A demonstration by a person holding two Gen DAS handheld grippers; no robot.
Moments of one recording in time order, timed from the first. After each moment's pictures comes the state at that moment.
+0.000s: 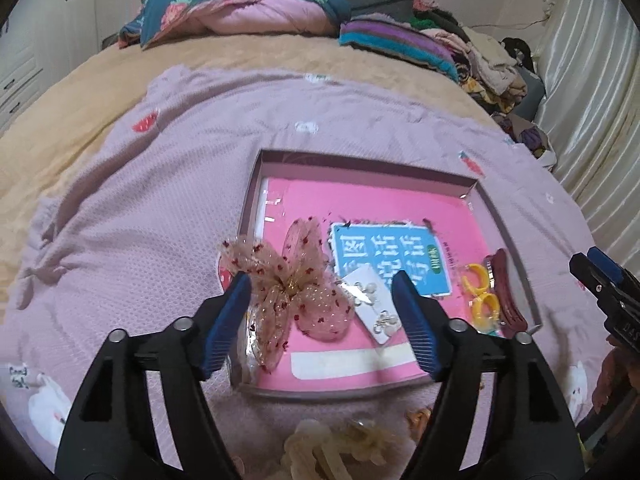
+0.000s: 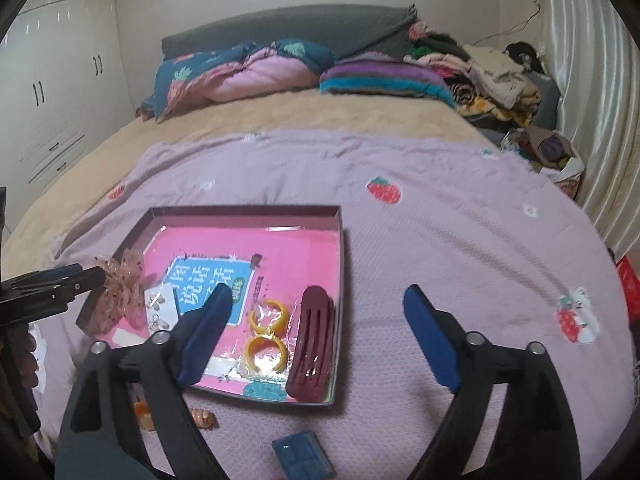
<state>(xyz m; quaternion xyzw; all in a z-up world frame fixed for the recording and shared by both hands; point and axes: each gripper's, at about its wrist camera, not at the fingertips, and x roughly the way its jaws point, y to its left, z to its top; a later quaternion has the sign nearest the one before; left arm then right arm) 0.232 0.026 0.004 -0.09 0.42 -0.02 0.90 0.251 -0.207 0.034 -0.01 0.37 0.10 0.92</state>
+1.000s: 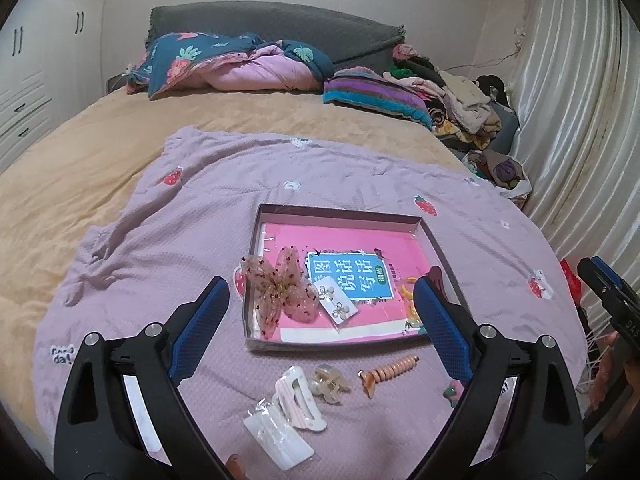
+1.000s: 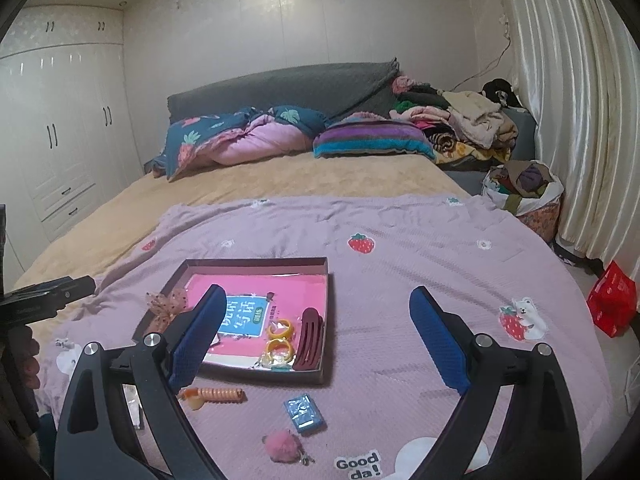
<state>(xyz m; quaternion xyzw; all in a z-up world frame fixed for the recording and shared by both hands) 0.141 0.017 0.086 -0.09 0.34 -0.03 0.94 0.147 -0.248 0.119 0.02 0.28 0.09 0.96</state>
